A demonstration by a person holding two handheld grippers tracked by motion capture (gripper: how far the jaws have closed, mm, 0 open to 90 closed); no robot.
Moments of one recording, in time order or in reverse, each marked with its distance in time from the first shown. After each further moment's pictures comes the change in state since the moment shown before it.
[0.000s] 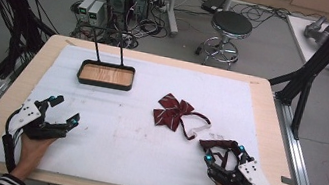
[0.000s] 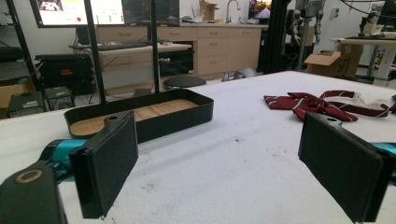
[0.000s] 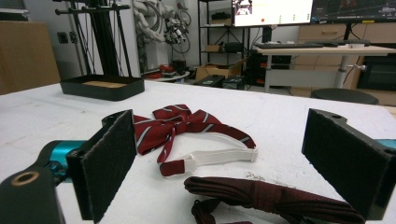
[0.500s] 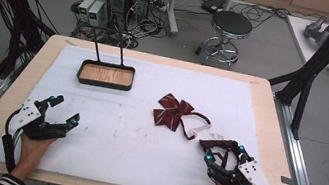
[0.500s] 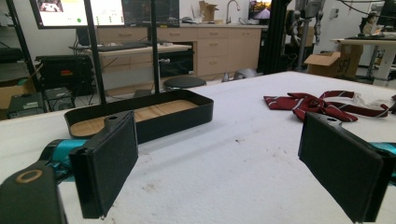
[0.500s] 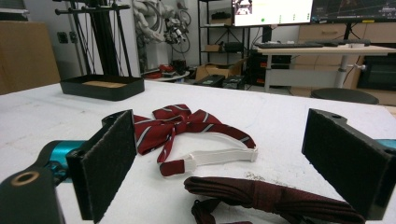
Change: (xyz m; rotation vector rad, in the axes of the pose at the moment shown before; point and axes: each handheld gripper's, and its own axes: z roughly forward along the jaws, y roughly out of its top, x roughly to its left) left arm 0.000 0.000 0.000 -0.001 0.000 0.001; right arm 0.000 0.000 0.000 0.003 0.000 0.003
